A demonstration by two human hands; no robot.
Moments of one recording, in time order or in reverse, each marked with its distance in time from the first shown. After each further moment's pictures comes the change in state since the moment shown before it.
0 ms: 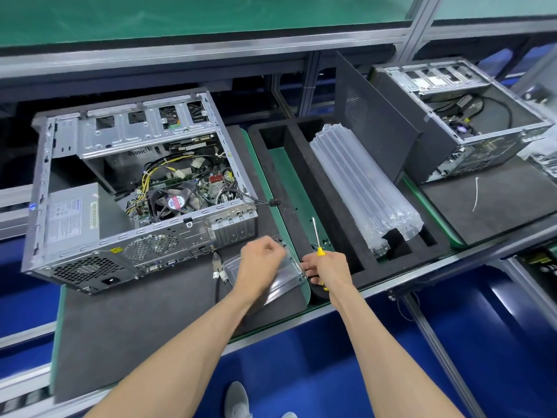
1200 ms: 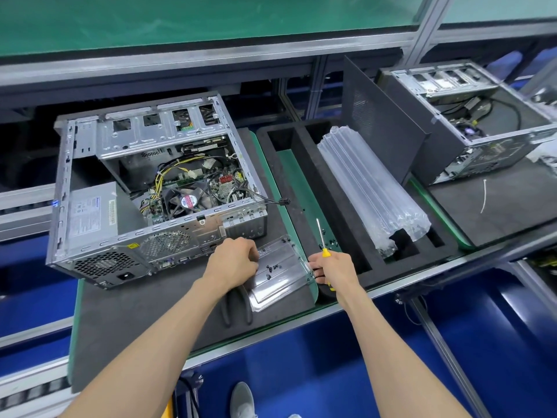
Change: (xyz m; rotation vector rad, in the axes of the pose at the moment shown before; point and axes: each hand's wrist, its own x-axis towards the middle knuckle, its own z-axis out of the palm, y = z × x) left_hand 0.006 -0.013 -0.074 0.755 -0.171 0.017; right_hand -0.001 0.006 0.001 -0.065 -0.004 -0.053
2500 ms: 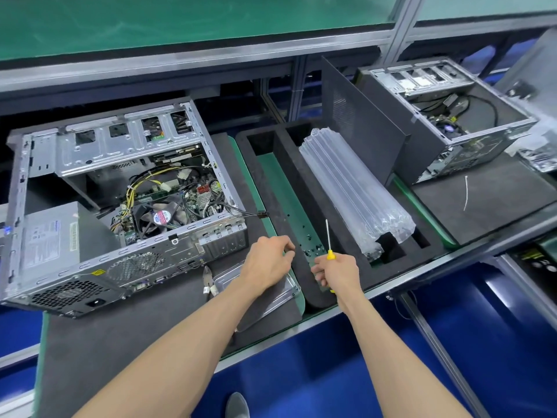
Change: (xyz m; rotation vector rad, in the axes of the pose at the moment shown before) left_hand 0.039 0.087 0.036 -0.136 0.049 0.176; right_hand 0.025 0.002 -0.029 -0.035 0.142 -0.020
